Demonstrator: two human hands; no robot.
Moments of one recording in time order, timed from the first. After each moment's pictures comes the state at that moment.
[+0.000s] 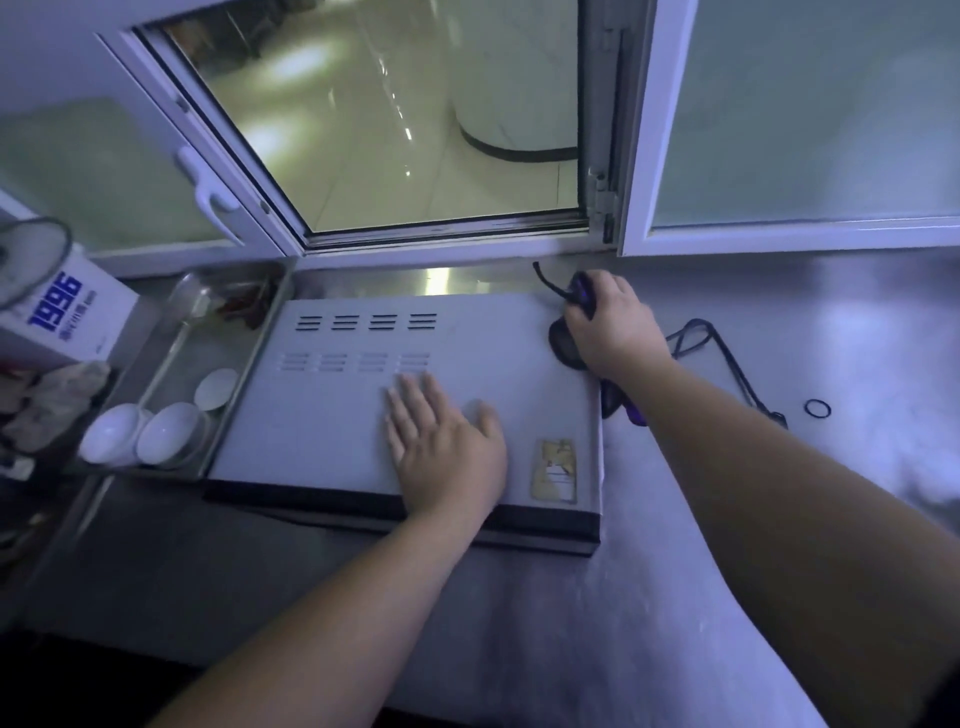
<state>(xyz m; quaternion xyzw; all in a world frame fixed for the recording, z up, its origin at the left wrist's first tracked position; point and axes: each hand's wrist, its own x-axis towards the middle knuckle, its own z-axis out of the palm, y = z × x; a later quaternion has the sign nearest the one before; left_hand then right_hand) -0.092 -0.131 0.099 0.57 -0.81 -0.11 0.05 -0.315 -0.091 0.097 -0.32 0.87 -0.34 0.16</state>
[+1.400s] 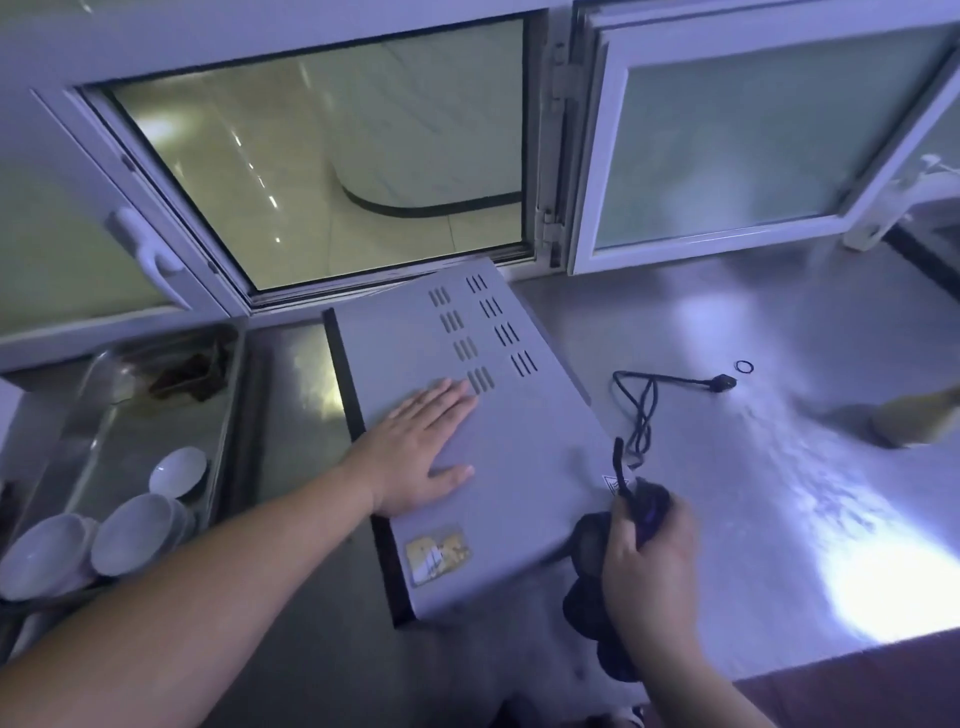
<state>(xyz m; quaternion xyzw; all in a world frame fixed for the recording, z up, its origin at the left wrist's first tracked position) 0.013 -0.317 0.112 -0.04 -1.00 -0.04 -0.08 -0.001 -0.015 0.091 0.10 0.84 -0.53 0.06</state>
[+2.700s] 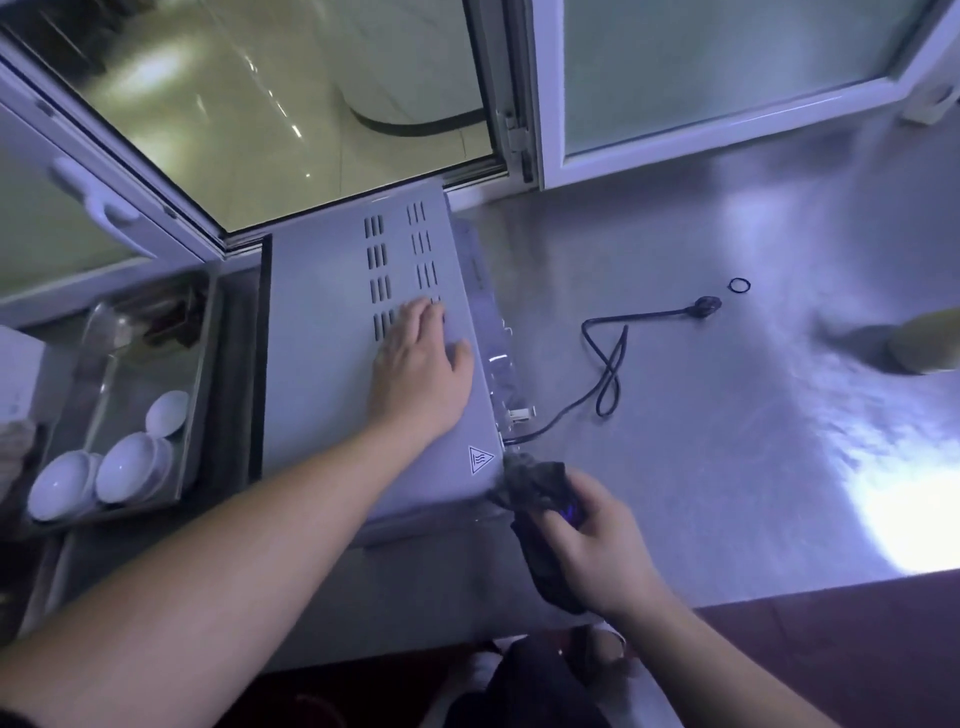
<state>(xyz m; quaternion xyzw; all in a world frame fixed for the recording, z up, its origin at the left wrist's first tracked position) -0.070 -0.171 0.109 0.27 -0.95 -0.10 0.08 -0.036 0.075 0.082 -0.14 0.74 -0.59 0.30</state>
